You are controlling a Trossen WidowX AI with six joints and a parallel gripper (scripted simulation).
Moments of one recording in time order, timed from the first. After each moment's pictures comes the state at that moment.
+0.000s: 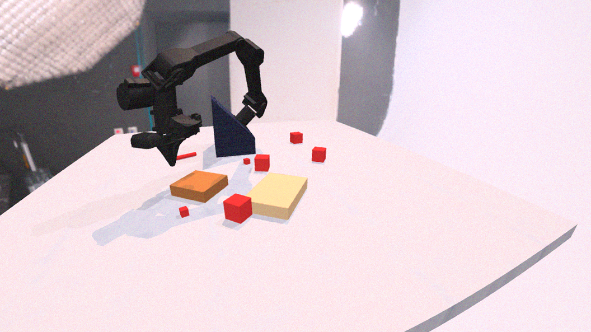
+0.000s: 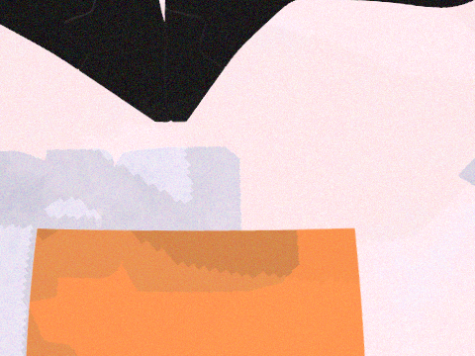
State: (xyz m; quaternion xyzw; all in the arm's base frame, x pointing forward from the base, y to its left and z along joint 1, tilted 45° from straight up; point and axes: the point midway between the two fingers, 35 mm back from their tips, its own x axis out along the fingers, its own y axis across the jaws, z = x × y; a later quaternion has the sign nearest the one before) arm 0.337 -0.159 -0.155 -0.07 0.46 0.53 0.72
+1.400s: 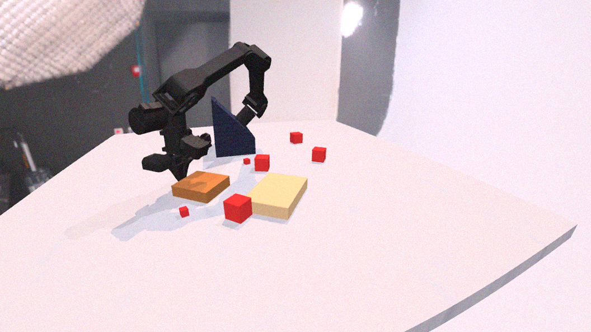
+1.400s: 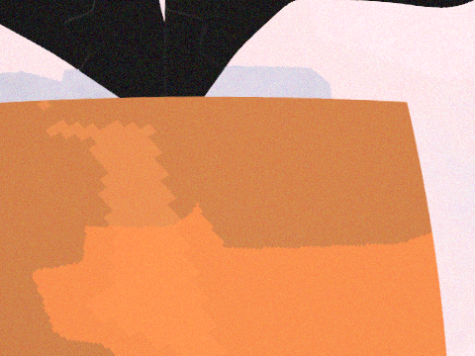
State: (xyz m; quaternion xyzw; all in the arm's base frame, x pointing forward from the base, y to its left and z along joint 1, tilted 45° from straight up) arm 0.352 -0.111 -0.175 -0.07 0.46 0.53 0.71
